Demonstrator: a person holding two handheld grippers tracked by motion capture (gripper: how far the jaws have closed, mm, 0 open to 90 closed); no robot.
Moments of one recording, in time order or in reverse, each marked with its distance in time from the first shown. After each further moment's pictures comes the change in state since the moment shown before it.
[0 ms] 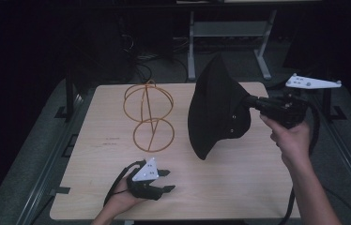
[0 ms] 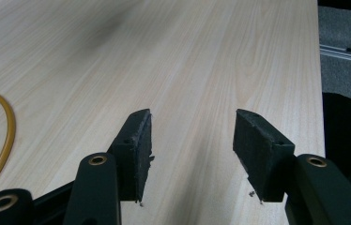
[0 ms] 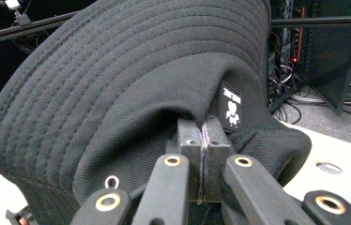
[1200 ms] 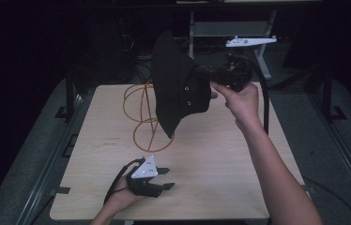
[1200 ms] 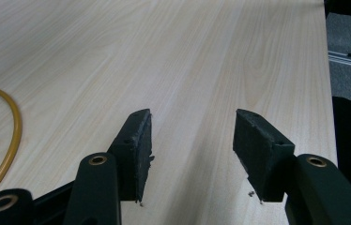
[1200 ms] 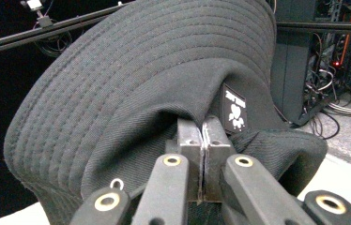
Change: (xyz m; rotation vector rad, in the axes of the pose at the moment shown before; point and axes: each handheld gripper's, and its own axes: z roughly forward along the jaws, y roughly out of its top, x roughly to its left) left arm 0.007 -0.002 0.001 -0.006 -0.004 -0.015; right arm 0.032 0.076 0.111 0.057 0.099 -0.027
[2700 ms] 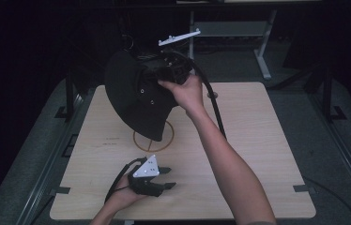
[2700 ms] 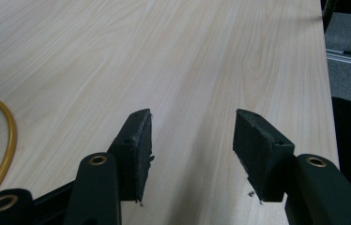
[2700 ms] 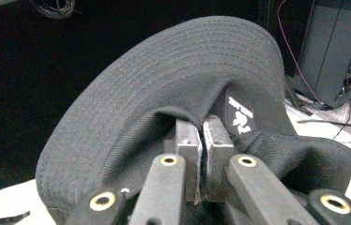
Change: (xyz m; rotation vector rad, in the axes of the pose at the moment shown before) left arm 0.001 0.002 0.004 -0.001 -0.019 0.016; right arm 0.028 0.019 0.132 0.168 0.060 -0.038
